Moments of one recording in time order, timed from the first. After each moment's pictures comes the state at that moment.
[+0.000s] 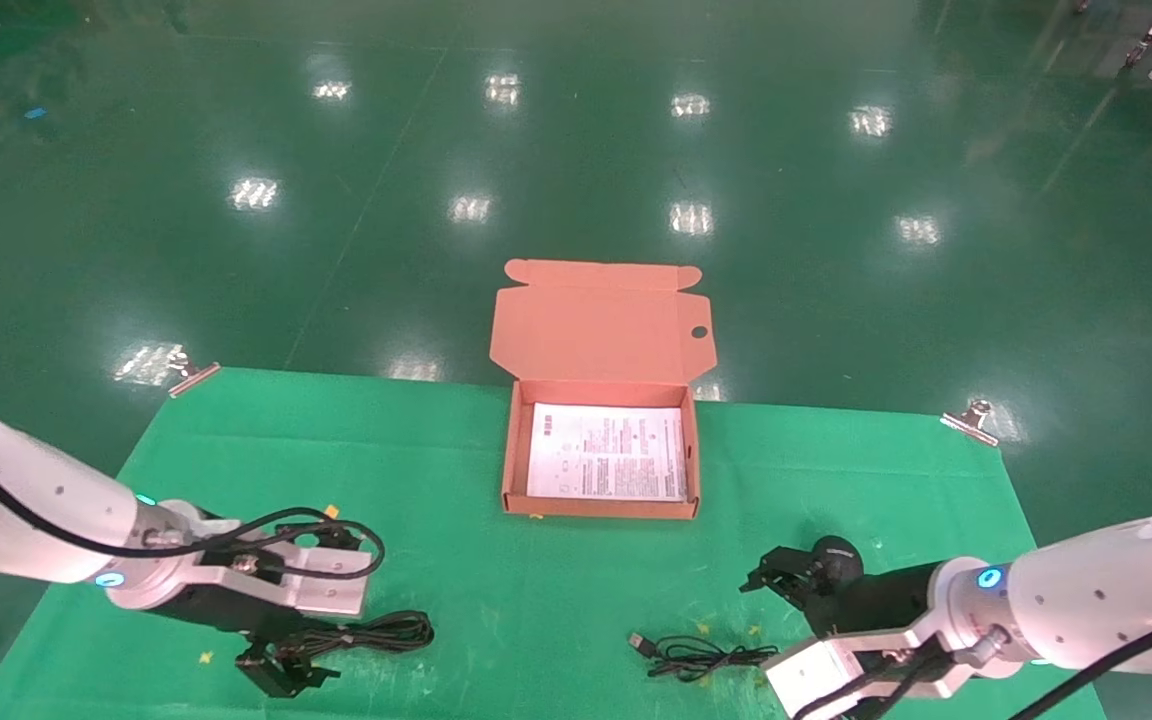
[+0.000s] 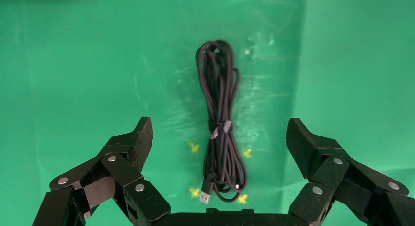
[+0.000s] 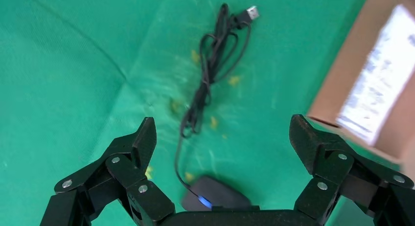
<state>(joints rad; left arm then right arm) -1.47 0.96 0.85 -1.00 1.90 1.34 -0.14 1.30 -0.88 -0.74 1.29 -1.95 -1.28 -0.22</state>
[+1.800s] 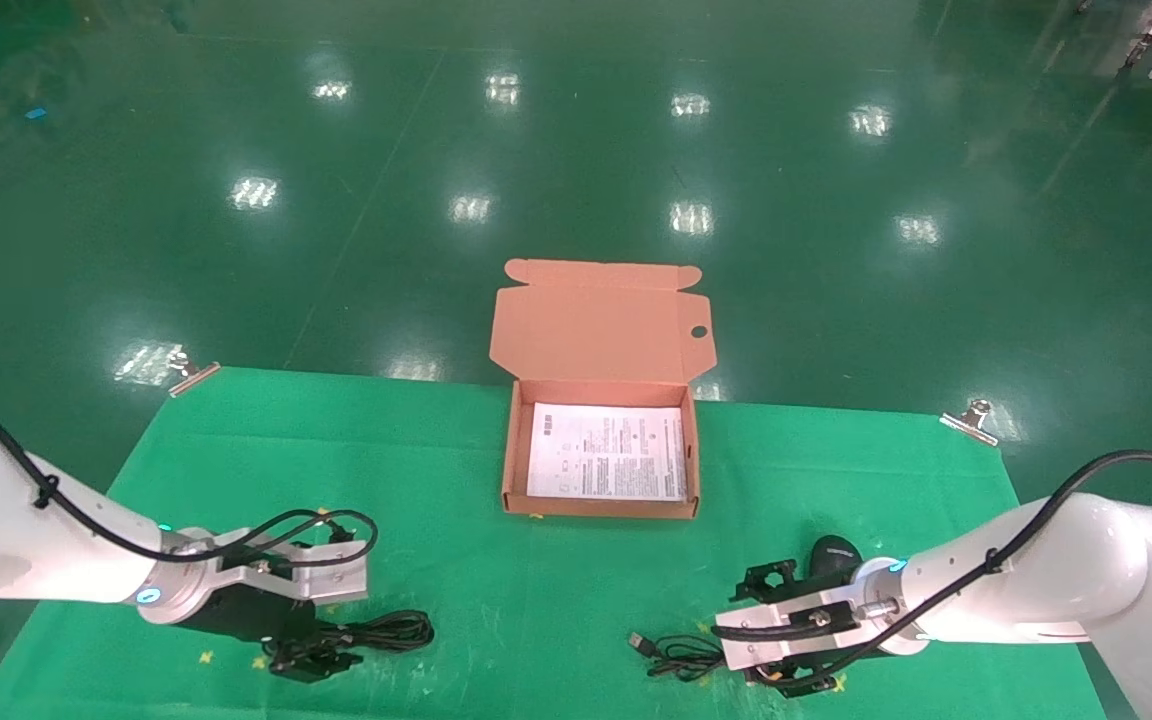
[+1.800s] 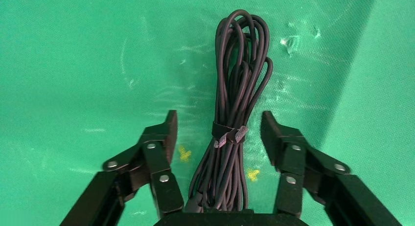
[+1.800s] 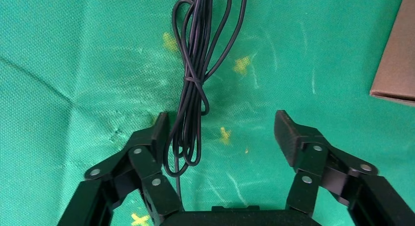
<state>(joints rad) -1.48 1.13 0.81 -0.40 1.84 1.13 0.10 1.35 -1.15 -0.77 0.66 -2.03 -1.06 -0.28</state>
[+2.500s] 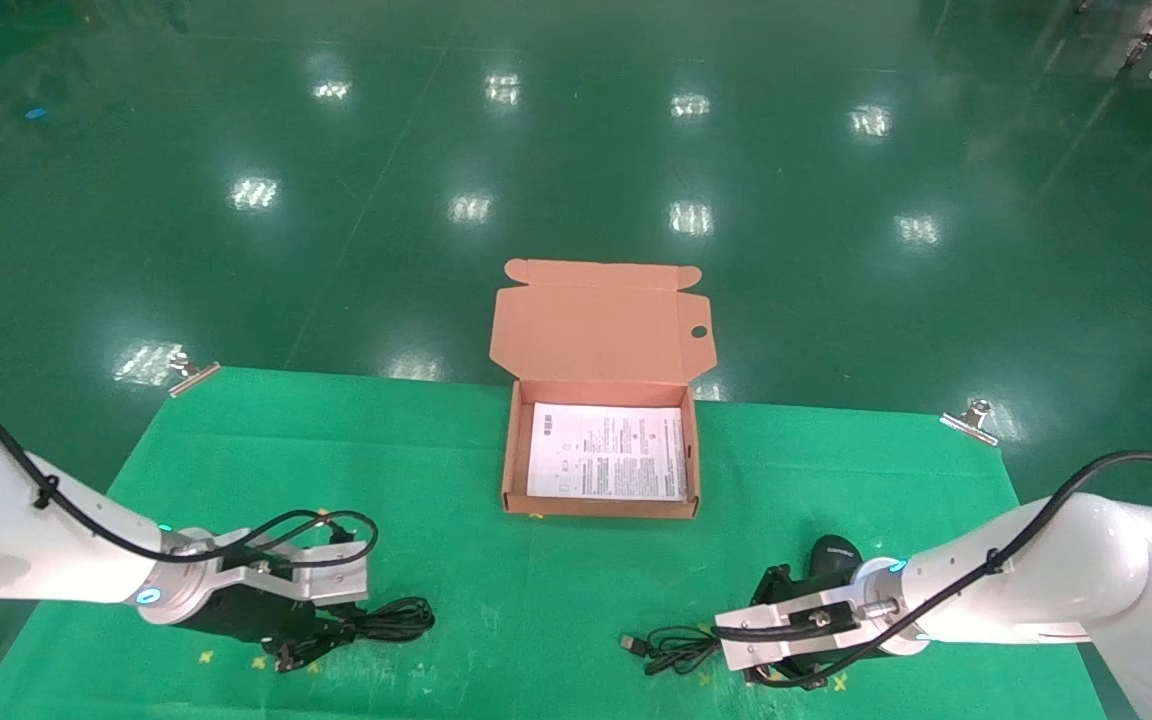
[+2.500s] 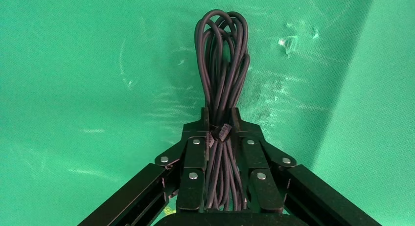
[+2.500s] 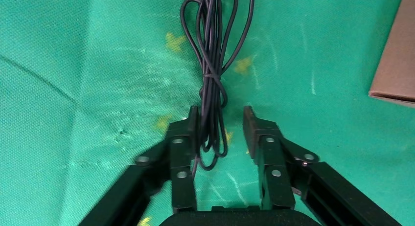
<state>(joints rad) -1.48 1.12 0.81 -0.41 1.84 1.14 0.10 1.35 -1.15 -0.77 0.67 -2.03 -1.06 -0.28</state>
